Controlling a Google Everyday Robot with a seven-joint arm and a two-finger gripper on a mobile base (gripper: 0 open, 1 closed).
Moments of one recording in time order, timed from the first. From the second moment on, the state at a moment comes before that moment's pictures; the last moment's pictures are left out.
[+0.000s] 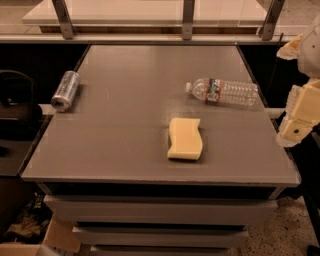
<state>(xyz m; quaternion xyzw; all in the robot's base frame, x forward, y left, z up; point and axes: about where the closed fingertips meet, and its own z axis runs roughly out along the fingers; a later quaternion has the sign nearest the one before) 0.438 -0.214 0.985 -0.60 0.78 -0.04 0.17</state>
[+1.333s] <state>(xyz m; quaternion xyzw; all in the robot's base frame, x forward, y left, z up) 0.498 -0.180 0.973 -0.69 0.71 -0.08 0.15</state>
